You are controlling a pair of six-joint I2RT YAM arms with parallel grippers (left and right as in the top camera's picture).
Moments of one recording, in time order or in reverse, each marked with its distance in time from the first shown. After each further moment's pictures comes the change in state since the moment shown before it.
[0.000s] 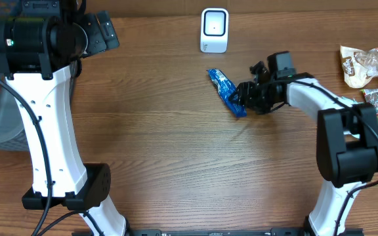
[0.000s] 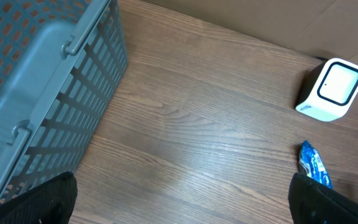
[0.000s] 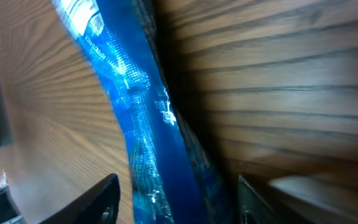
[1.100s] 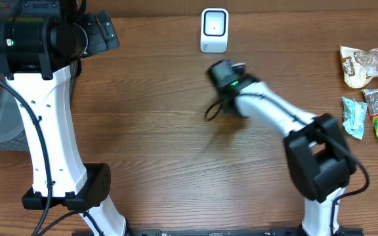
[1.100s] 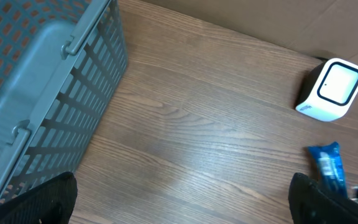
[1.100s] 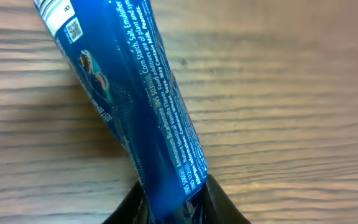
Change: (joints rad) left arm 0.000 0.000 0.000 0.000 0.000 0.000; right arm 0.384 -0.017 0.177 -0.312 1.125 0.012
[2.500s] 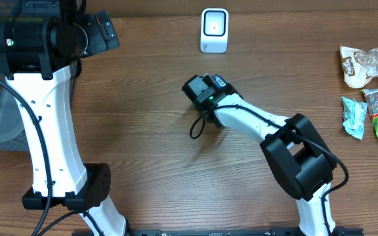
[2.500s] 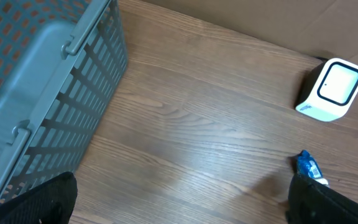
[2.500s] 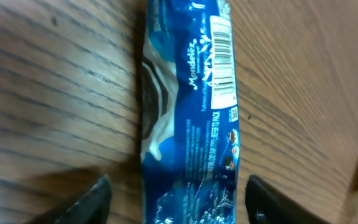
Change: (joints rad) left arm 0.000 0.000 0.000 0.000 0.000 0.000; right arm 0.103 0.083 0.010 0.097 0.085 -0.413
